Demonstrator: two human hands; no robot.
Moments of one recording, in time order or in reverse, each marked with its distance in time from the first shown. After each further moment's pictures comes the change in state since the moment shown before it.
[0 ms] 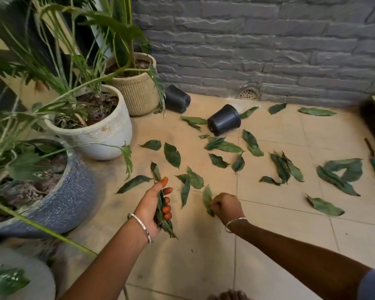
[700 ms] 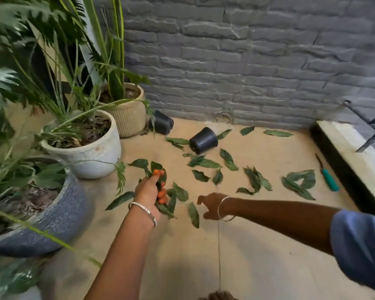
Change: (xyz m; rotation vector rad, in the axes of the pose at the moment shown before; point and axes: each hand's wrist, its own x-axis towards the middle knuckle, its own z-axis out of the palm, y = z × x) left_hand -0.047 0.038 0.035 -0.133 -0.045 0.241; right_hand -0.007 -0.059 -0.100 -0.614 -0.573 -0.082
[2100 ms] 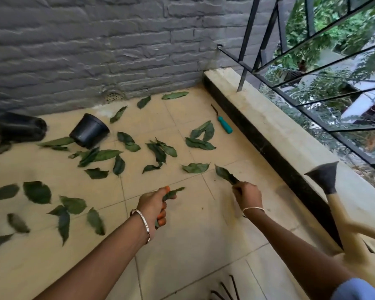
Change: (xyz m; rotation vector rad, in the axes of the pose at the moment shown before) left_hand -0.044 -0.216 0.179 0.766 -0.344 -0.233; right_hand -0.172 0.254 0.251 0.719 0.782 0.933
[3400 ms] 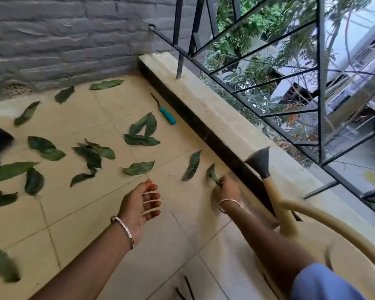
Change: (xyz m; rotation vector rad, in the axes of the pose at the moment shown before) left_hand 0.026 -0.006 0.102 -0.089 -0.230 -0.045; right_hand 0.001 0.084 -0.030 -0.021 0.148 0.371
